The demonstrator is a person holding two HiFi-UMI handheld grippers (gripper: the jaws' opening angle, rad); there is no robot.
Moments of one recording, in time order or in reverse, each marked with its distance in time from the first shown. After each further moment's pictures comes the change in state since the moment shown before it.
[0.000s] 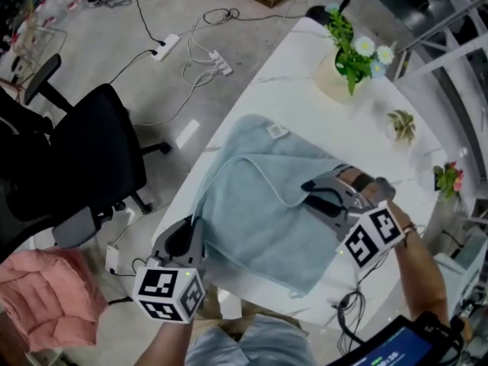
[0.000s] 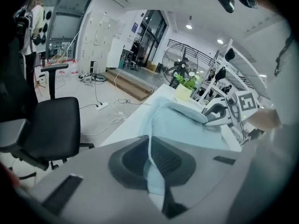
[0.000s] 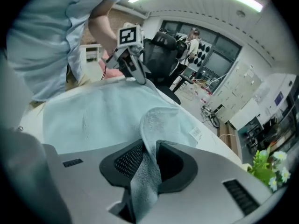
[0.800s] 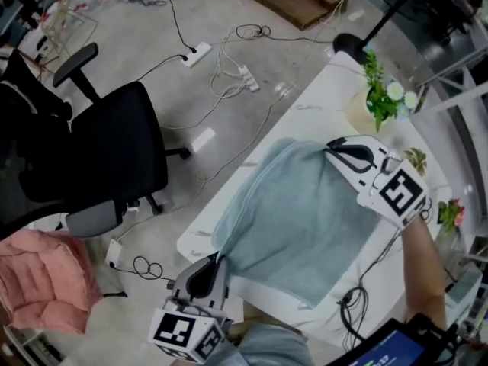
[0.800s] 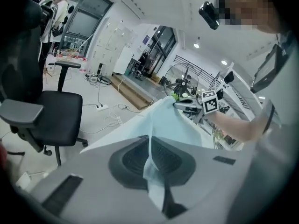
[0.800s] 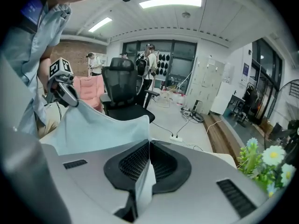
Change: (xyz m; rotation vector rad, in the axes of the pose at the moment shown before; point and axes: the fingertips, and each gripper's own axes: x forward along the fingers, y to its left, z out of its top) left arm -0.073 -0.029 0.013 -0.170 -0.131 -0.043; right arm -0.010 -0.146 0.028 0.415 -0.218 -0.154
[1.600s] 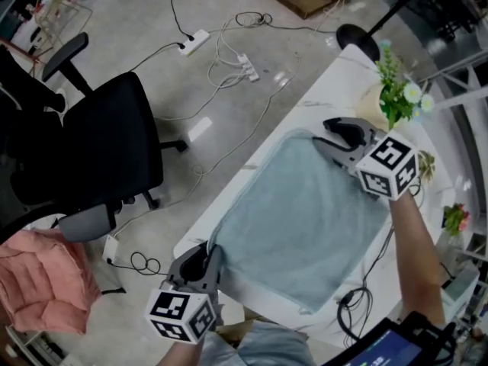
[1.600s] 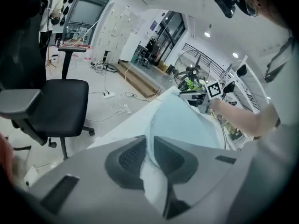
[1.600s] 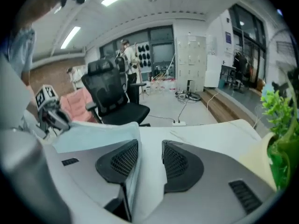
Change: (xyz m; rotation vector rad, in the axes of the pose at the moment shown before) left arm 0.042 0.060 -0.035 -0.036 0.148 0.042; right arm 0.069 -0.035 -0.048 0.302 0.072 0.030
